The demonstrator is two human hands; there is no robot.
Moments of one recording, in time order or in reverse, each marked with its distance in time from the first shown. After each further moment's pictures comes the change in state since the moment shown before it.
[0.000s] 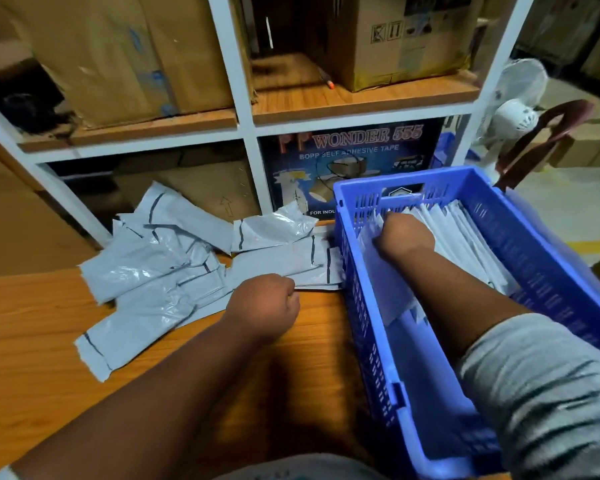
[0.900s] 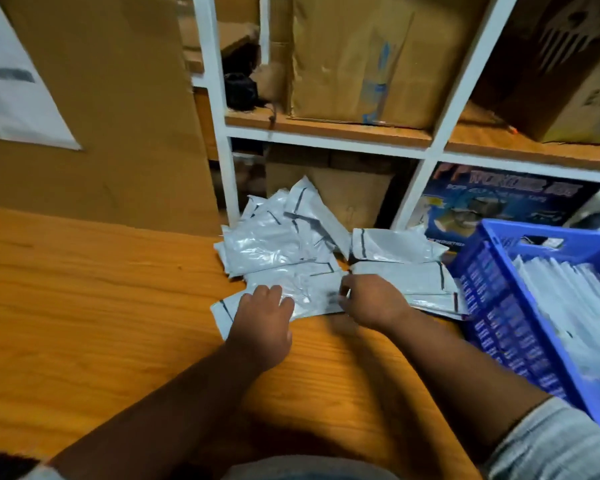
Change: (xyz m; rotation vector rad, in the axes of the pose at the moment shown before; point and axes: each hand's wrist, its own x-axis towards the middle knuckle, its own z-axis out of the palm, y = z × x) left_hand -0.129 -0.263 0.028 0.201 0.116 -0.077; right_hand -0.146 -0.292 0.107 -0.086 -0.223 -0.529
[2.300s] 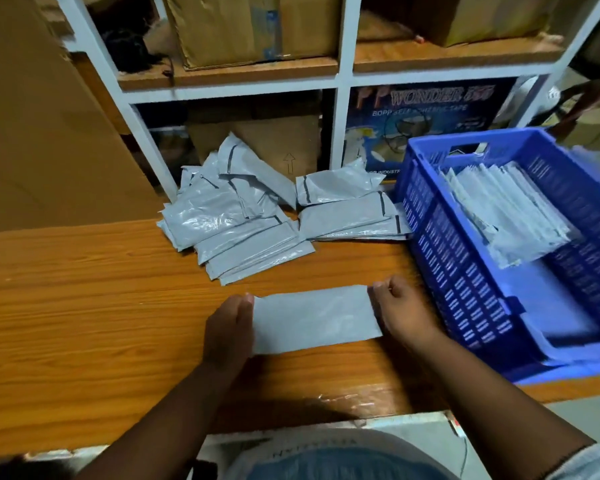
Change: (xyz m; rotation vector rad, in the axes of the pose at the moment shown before) left_hand -0.071 0.071 0.016 -0.930 0.115 -0.488; right_hand -0.171 0.095 0.072 0.936 0.327 0.580
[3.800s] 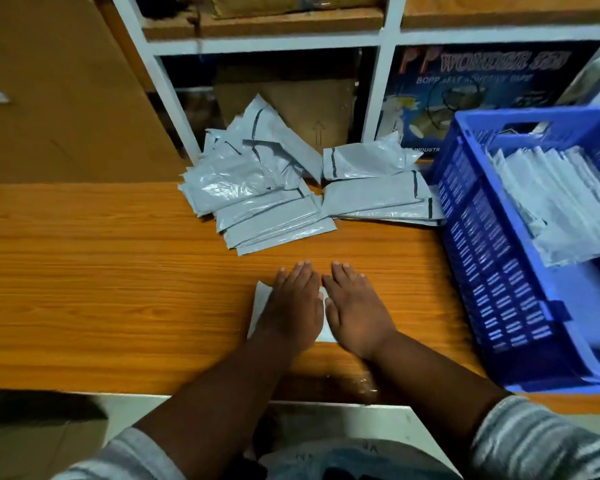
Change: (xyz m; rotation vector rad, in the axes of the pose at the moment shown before) left_hand -0.007 0.009 0.081 0.749 -0.252 0.478; right_hand -0.008 0.019 0.087 -0.916 -0.333 -0.698
